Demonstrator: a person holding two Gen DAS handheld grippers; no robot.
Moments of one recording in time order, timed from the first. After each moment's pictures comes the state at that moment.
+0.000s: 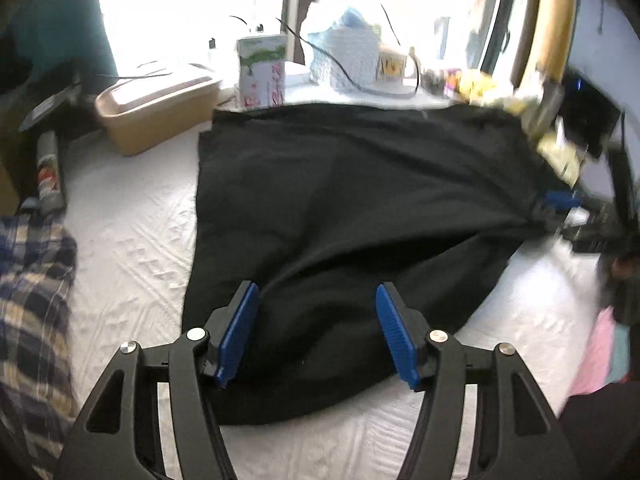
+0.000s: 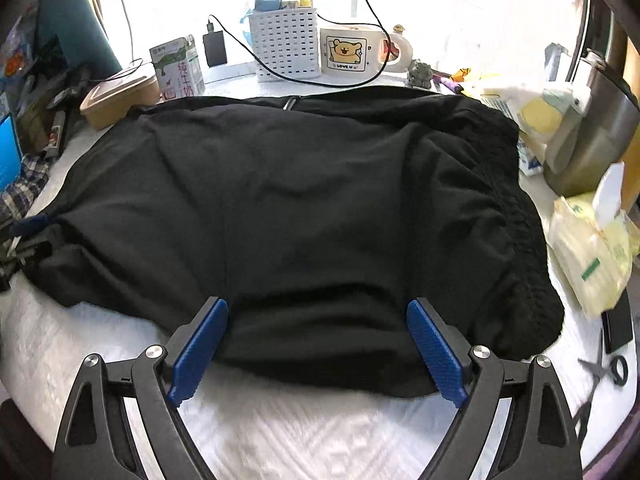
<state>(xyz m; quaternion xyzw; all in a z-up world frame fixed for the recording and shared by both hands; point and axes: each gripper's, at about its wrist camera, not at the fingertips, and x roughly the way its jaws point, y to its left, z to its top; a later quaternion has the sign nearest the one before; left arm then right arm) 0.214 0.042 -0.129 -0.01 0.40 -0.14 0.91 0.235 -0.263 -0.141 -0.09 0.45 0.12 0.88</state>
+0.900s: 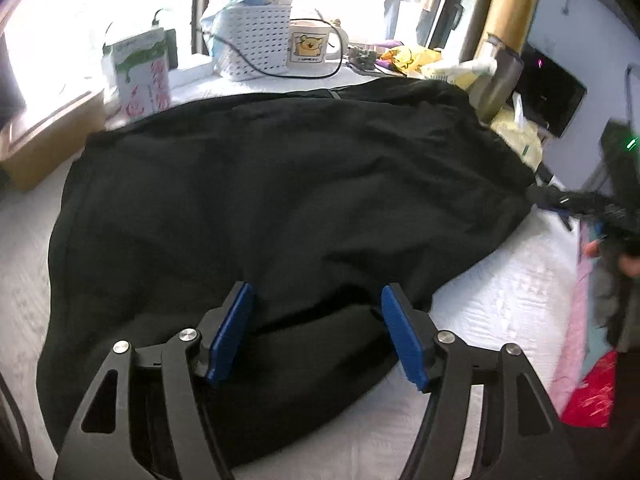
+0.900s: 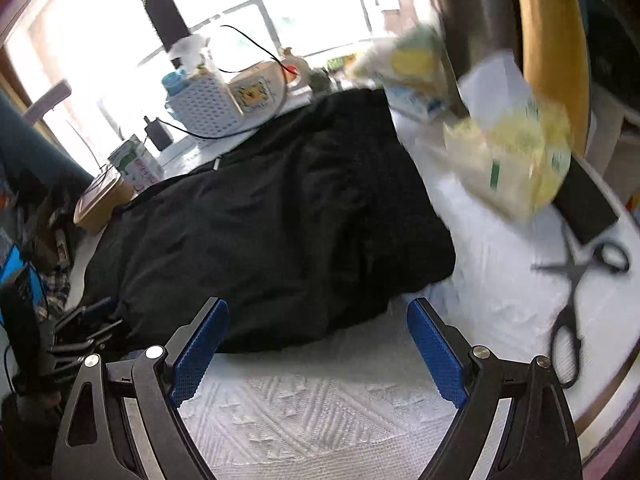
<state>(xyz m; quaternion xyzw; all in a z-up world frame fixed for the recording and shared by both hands) 0.243 -0.043 -0.142 0.00 0.43 -0.23 0.88 0.214 -0.344 -0.120 0.13 0.45 0.06 0.88</state>
